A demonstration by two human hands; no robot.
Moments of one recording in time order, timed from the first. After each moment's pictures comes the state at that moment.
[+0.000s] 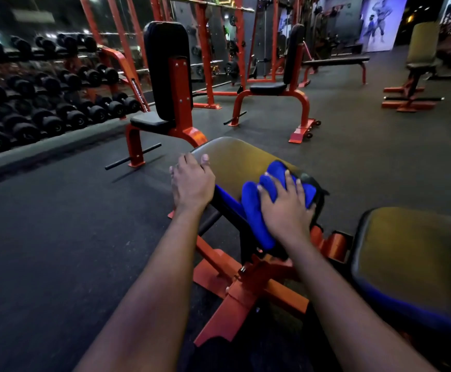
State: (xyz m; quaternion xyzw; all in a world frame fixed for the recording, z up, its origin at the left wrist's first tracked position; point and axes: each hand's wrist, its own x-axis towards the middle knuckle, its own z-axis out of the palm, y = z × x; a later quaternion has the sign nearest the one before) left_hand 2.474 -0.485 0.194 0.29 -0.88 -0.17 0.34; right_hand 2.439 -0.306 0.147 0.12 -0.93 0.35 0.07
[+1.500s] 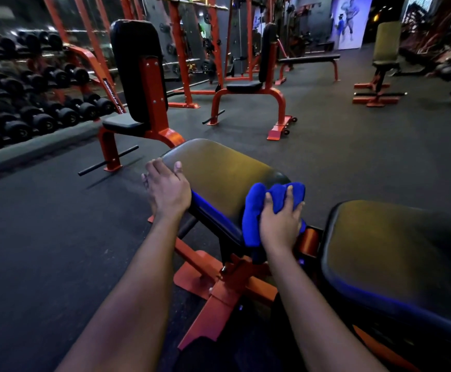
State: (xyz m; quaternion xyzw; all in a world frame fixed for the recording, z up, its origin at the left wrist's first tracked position) left_hand 2.460 -0.481 0.180 0.30 -0.85 -0.21 0.37; right_hand 2.432 -0.281 0.119 -0.07 -0.82 0.56 0.06
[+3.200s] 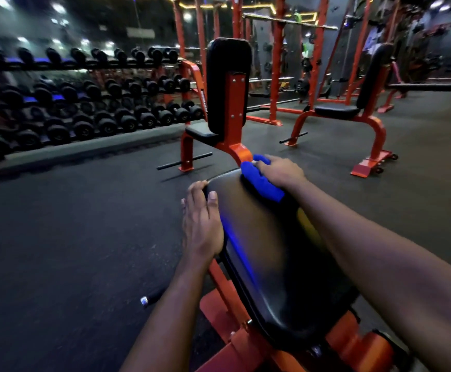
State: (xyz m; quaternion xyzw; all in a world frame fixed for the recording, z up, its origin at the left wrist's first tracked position) left_hand 2.442 -0.488 0.154 0.28 -0.77 -0.29 0.48; right_hand 2.234 -0.432 0.229 0.36 -0.89 0.27 -0.04
